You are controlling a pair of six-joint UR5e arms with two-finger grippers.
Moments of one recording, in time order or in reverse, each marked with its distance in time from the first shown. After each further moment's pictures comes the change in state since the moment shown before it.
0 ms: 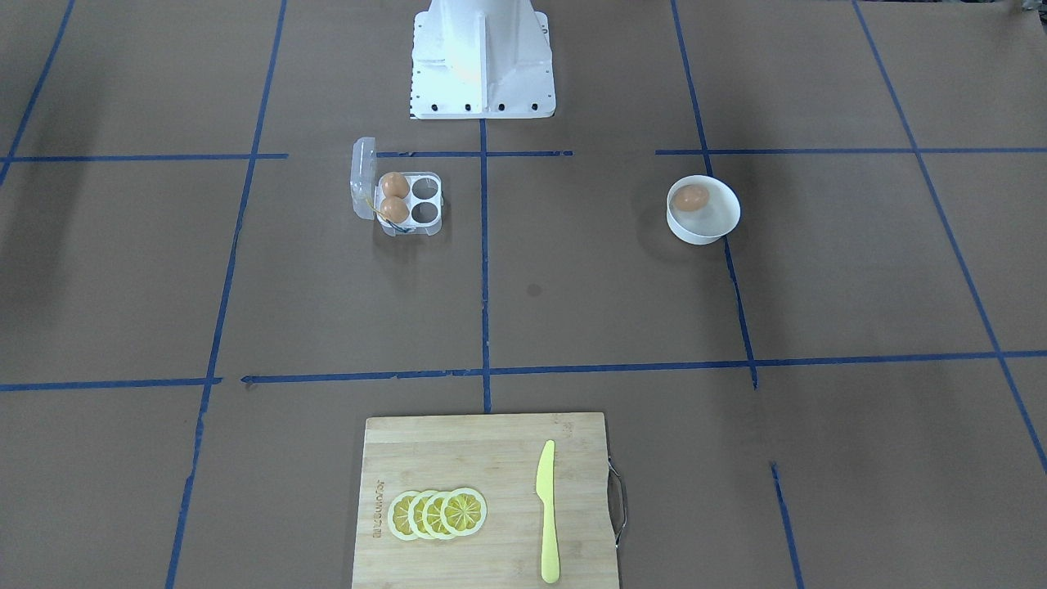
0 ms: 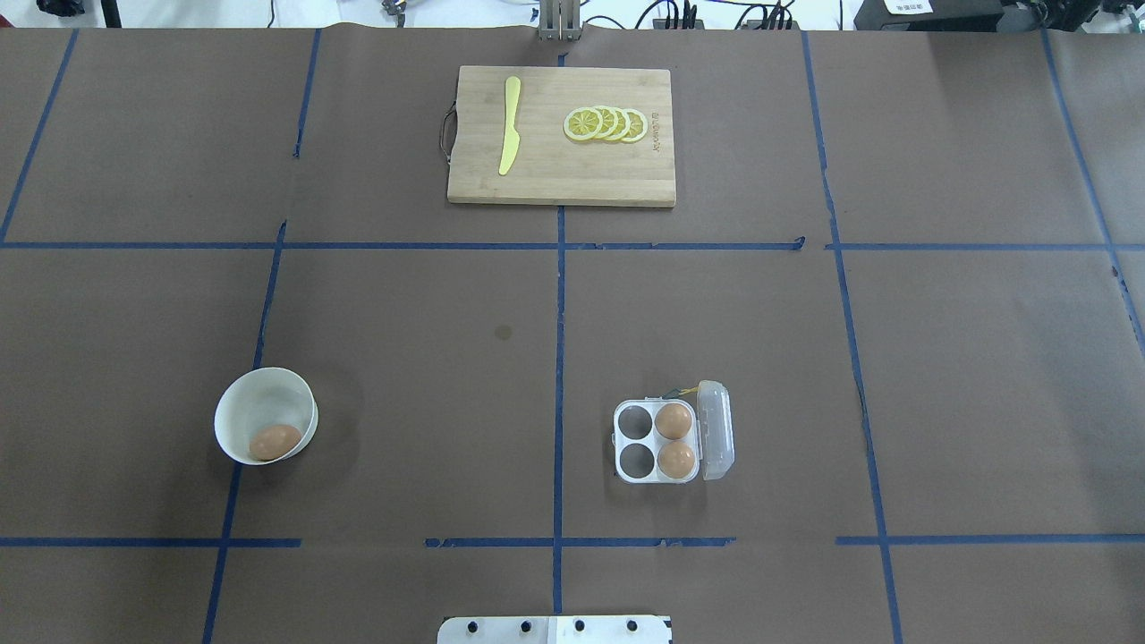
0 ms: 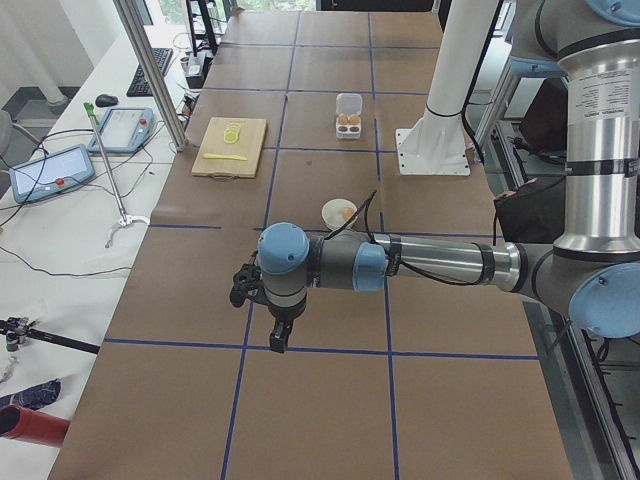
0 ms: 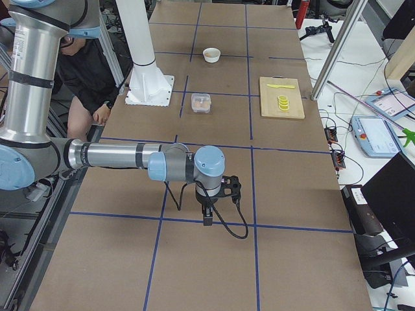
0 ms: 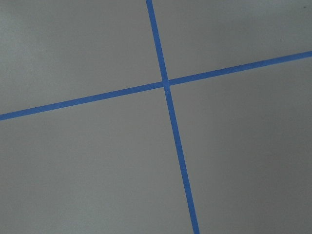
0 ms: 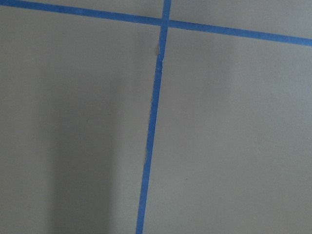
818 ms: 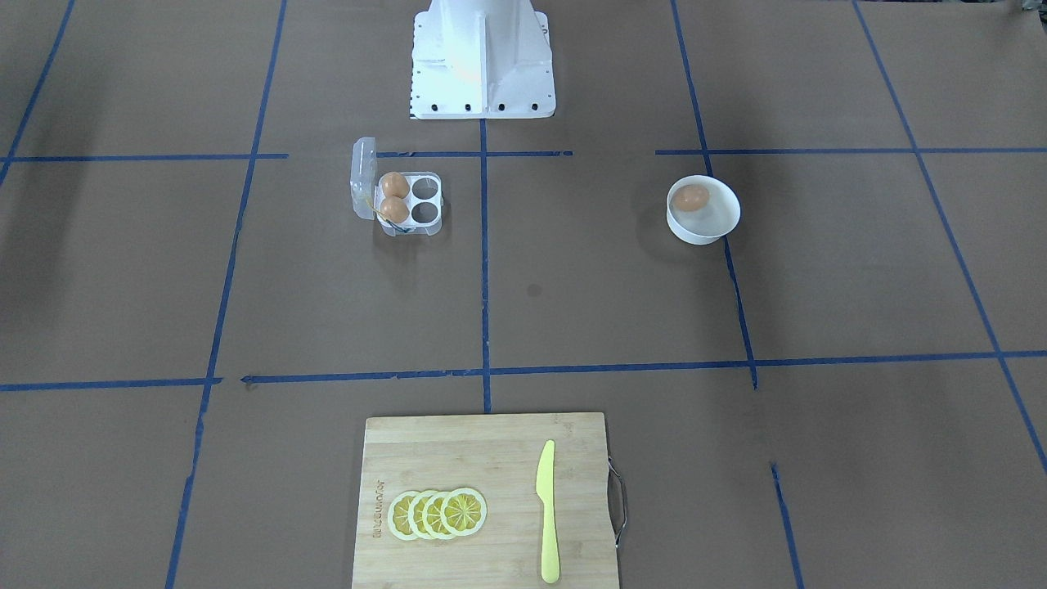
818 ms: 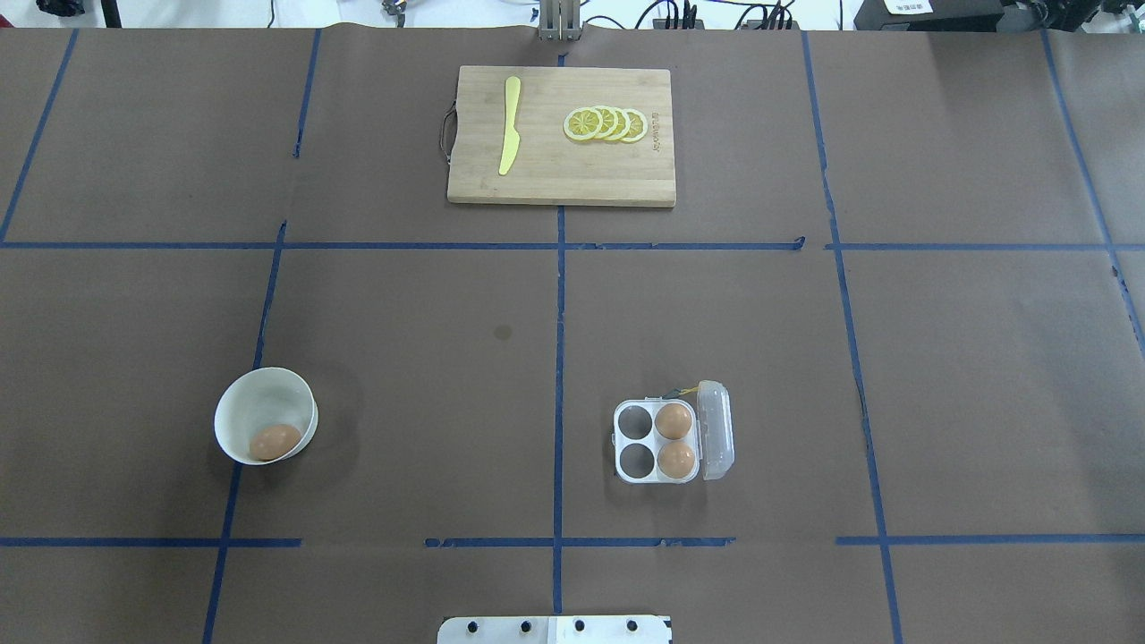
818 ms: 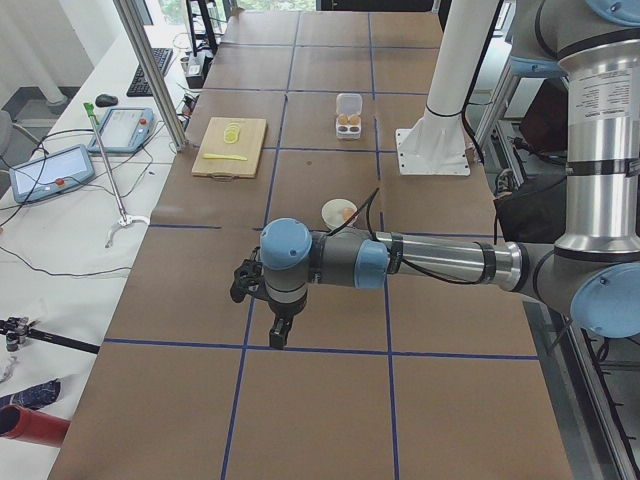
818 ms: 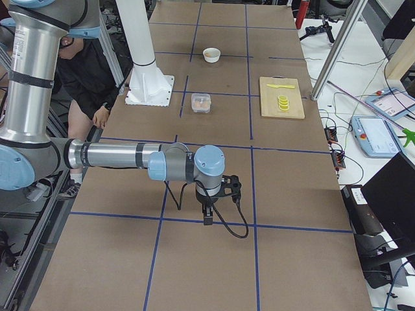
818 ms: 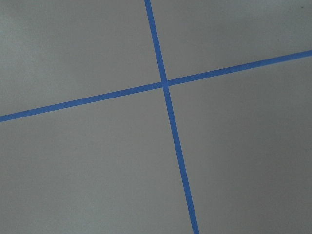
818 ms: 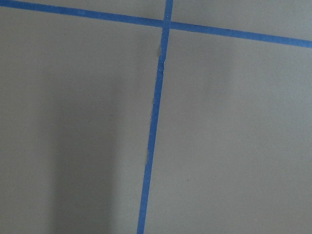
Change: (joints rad) left arm 0.001 0.004 -0.016 -0.038 0.000 0.000; right arm 0.000 0.000 0.003 0.014 0.004 -0.002
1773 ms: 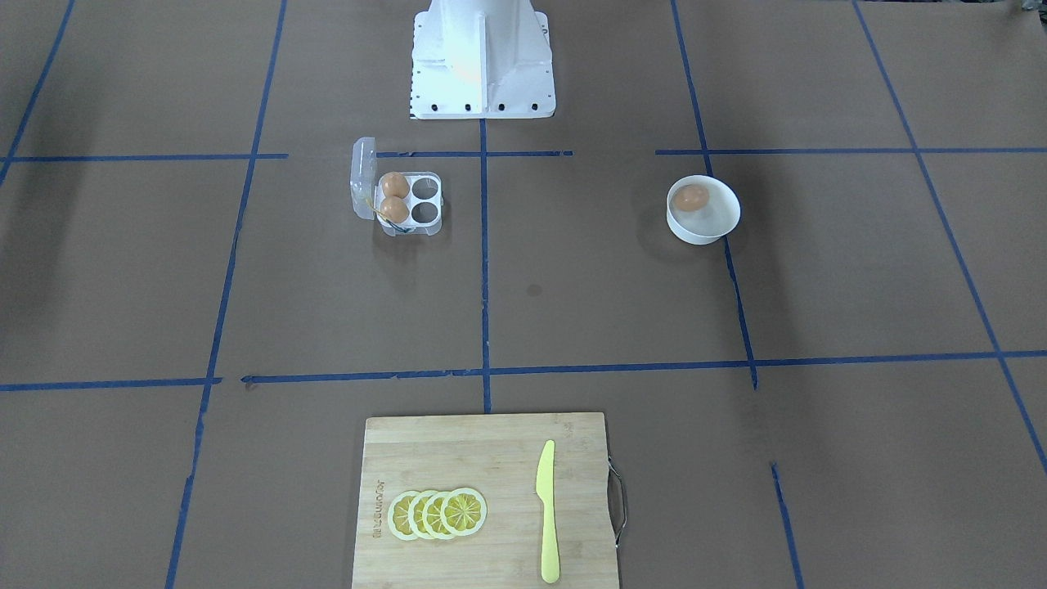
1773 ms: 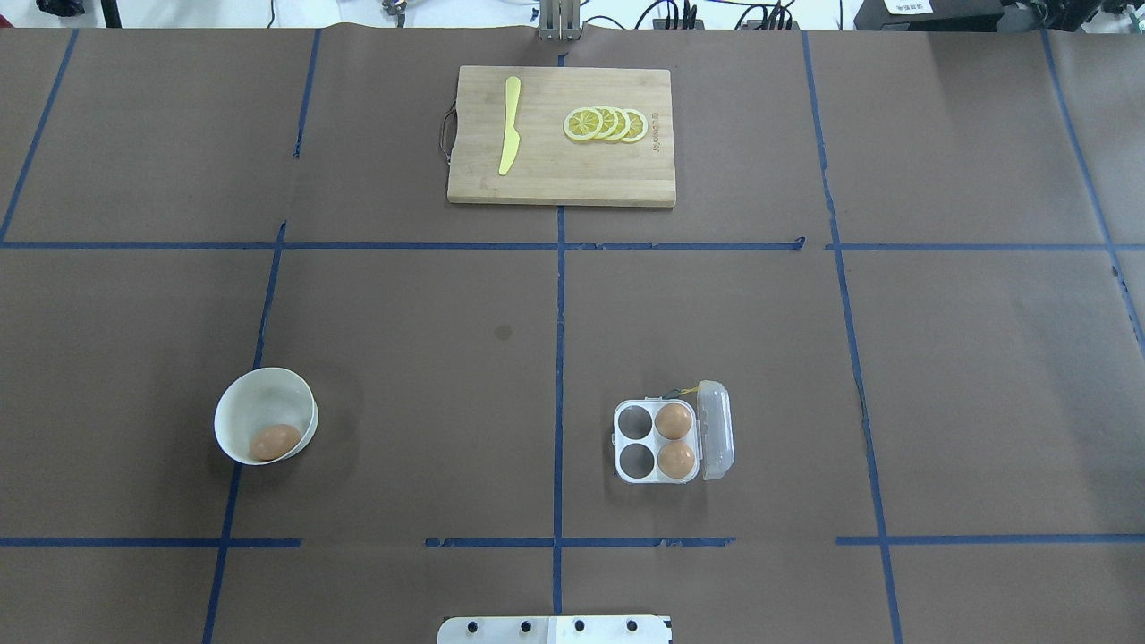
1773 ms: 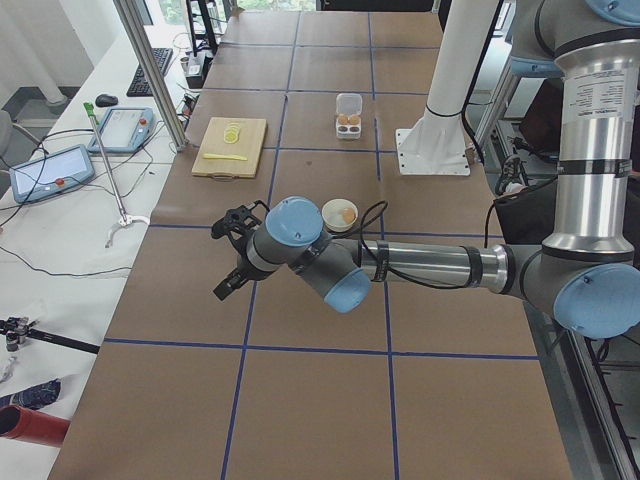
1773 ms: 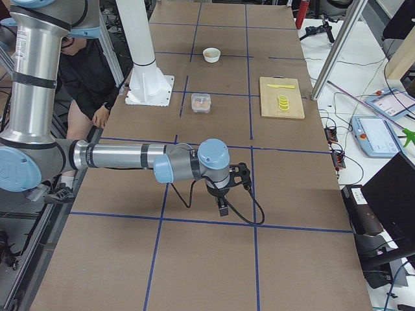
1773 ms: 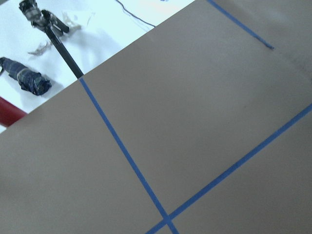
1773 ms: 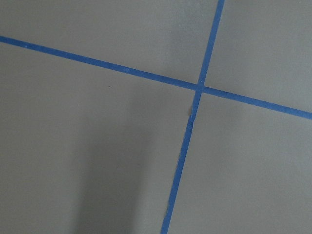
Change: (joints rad) left arm 0.016 -0.064 0.099 -0.722 -0.026 -0.102; right arm -0.002 0.037 -0.030 0.174 0.053 0.008
